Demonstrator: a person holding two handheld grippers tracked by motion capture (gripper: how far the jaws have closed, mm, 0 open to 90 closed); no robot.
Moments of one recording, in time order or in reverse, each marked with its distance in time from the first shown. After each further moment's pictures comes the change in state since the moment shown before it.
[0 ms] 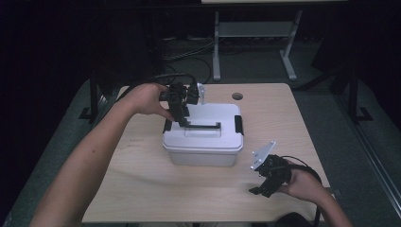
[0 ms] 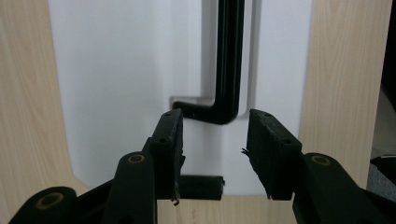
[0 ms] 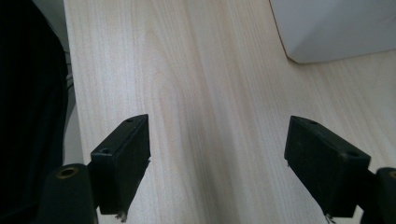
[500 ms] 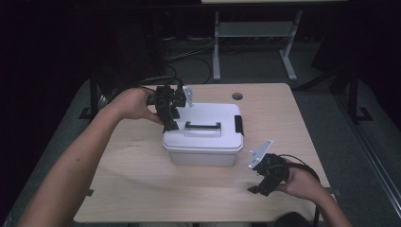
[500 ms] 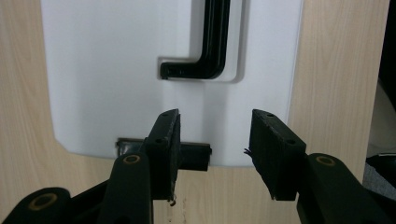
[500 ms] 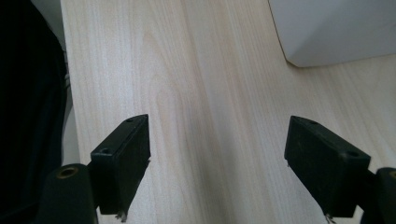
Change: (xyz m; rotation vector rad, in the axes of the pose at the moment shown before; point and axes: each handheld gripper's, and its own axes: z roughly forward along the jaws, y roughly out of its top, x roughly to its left) left arm -0.011 -0.030 -0.002 -0.027 0.014 -0.036; right arm -0.003 0.005 0.003 0.009 0.008 -0.008
